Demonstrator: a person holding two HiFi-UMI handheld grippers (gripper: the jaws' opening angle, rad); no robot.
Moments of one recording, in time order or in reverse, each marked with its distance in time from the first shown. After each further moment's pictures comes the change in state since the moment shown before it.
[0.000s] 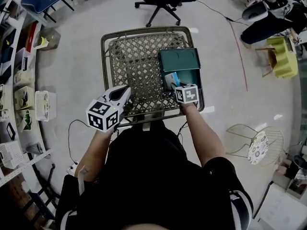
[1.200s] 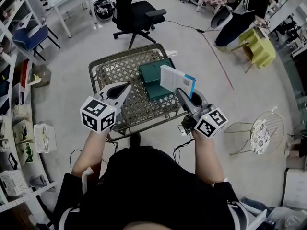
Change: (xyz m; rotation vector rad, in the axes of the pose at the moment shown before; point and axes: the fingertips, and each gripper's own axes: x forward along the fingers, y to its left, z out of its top) left arm -0.030 -0.119 0.105 0.315 -0.174 -0.229; right arm -0.348 0.096 0.091 0.026 -0.970 0.265
